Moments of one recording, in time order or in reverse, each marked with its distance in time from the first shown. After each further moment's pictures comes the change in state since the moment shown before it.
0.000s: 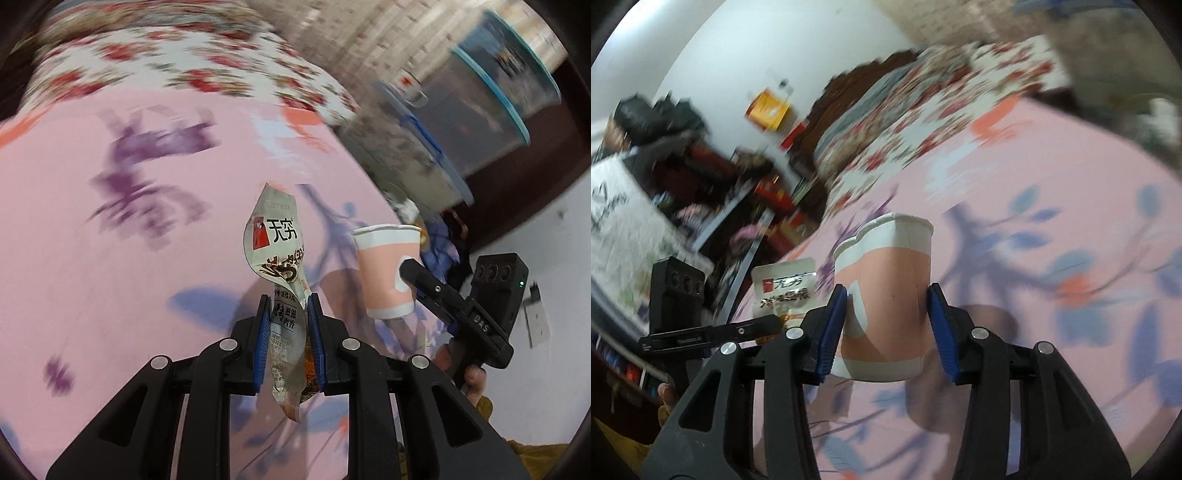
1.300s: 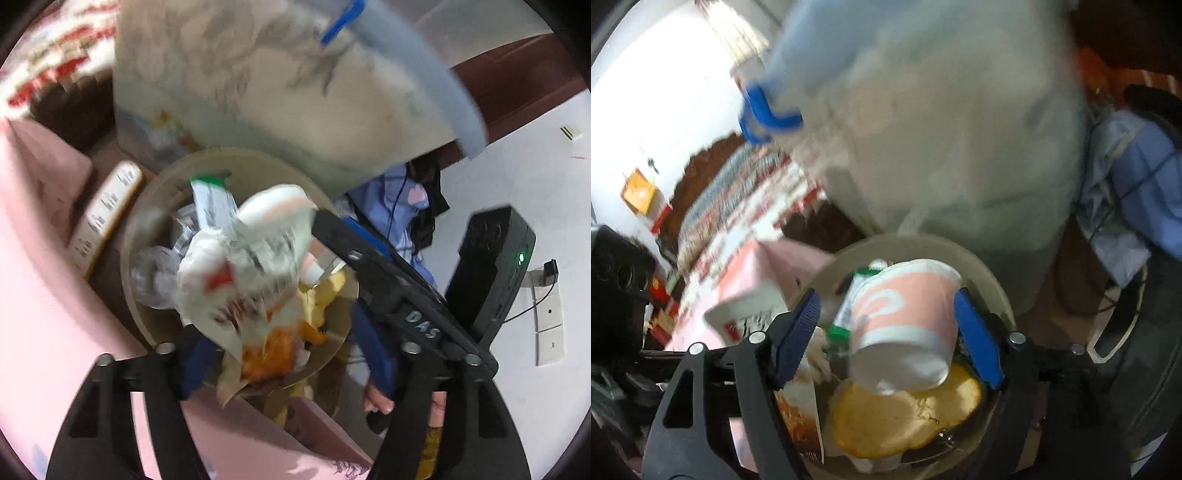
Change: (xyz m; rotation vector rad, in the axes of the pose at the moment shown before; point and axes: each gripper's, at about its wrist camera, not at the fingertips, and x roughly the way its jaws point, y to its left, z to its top) left arm 0.357 -0.292 0.167 0.291 0.340 -0.148; right arm -0.086 -0.280 0.183 0.138 -0.208 -0.462
